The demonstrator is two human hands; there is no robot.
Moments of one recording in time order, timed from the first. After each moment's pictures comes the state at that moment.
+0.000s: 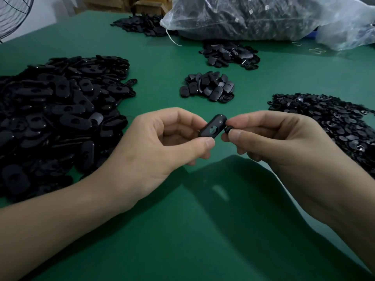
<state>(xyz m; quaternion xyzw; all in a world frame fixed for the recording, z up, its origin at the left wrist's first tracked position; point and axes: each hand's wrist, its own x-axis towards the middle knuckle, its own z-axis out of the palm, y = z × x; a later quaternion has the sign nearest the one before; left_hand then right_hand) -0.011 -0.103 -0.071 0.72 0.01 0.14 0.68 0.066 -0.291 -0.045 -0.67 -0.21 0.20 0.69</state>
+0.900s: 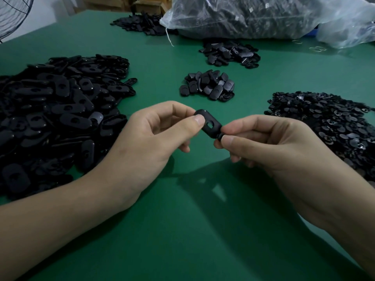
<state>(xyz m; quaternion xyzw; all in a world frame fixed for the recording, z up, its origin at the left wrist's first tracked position) -0.007 -0.100 -0.072 0.72 0.02 0.16 0.68 0.060 -0.288 -0.049 -0.68 -0.21 0.22 0.66</state>
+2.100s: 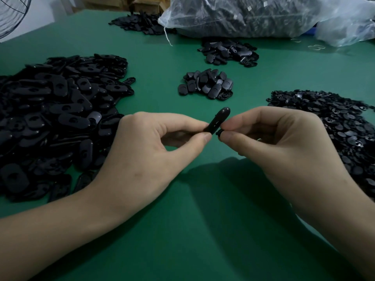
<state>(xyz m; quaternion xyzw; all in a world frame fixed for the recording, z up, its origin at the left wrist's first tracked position) -0.018 -0.109 -0.070 0.84 0.00 0.27 0.47 0.061 -0.289 -0.055 -0.76 -0.28 0.03 0.58</state>
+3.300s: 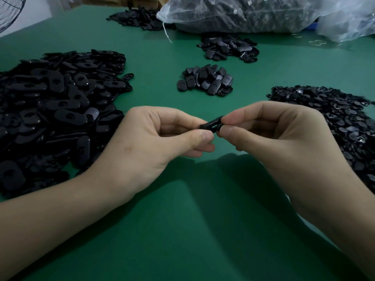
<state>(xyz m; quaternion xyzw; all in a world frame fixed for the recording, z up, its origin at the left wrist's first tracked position) -0.010 -0.107 -0.069 0.70 0.03 0.13 0.70 0.060 -0.289 -0.057 -0.72 -0.27 0.06 0.64</state>
